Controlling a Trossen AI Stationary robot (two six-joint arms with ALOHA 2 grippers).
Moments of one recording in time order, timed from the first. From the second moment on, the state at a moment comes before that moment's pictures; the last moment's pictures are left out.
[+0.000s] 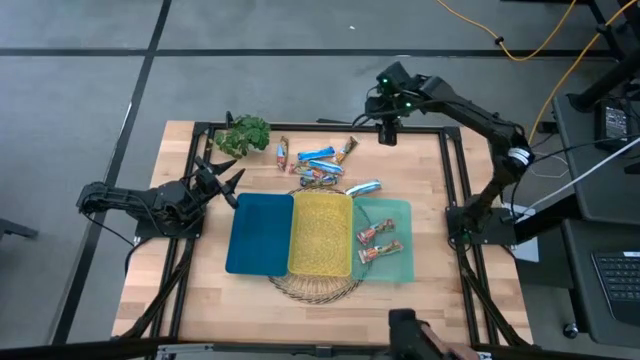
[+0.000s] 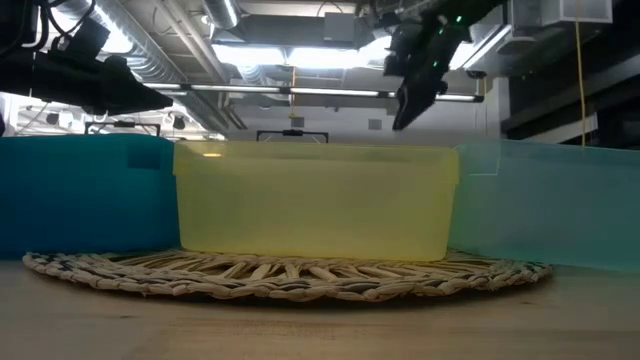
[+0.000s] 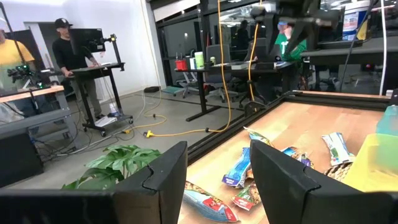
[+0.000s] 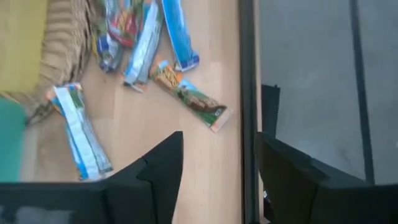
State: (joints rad) left arm -0.08 0.04 0.01 0.08 -0.87 0.13; right arm -0.74 1.68 1.59 -0.95 -0.18 -0.75
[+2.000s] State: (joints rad) left arm -0.08 0.04 0.01 0.08 -0.87 0.13; right arm -0.70 2.19 1.59 -0.69 -0.27 -0.84
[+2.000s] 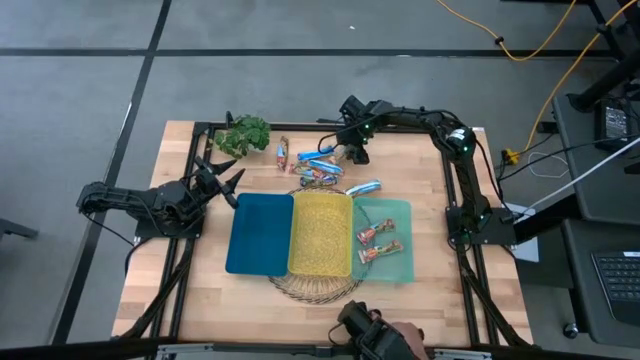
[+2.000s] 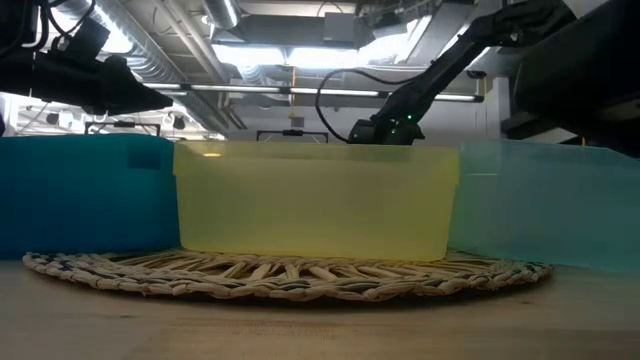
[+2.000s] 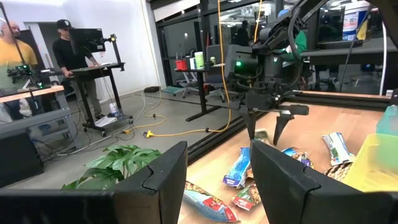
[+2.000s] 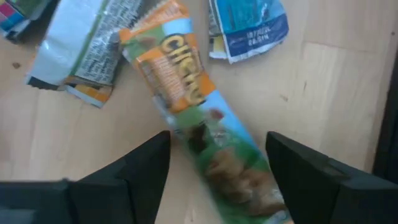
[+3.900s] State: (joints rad) left arm -0.08 0.04 0.01 0.08 -0.87 0.13; right arm -0.64 2.18 2.14 -1.41 -0.26 -0.57
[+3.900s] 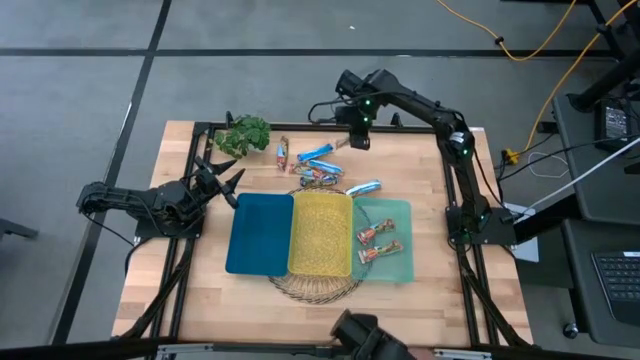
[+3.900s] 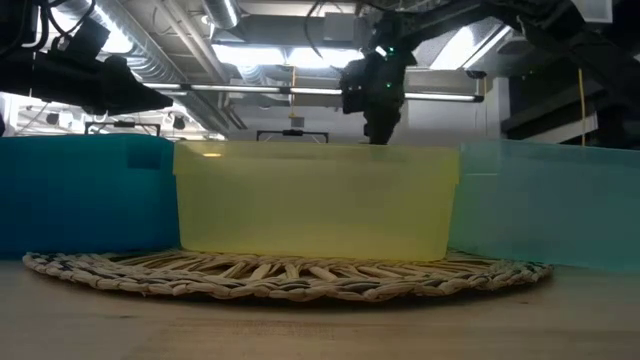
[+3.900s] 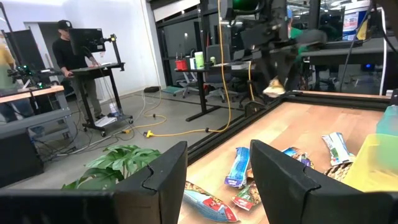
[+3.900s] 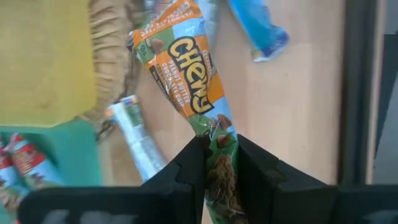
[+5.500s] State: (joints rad) left arm -0.08 0.04 0.01 0.08 -0.87 0.13; right arm -0.05 2.12 2.33 -1.30 -0.21 -0.21
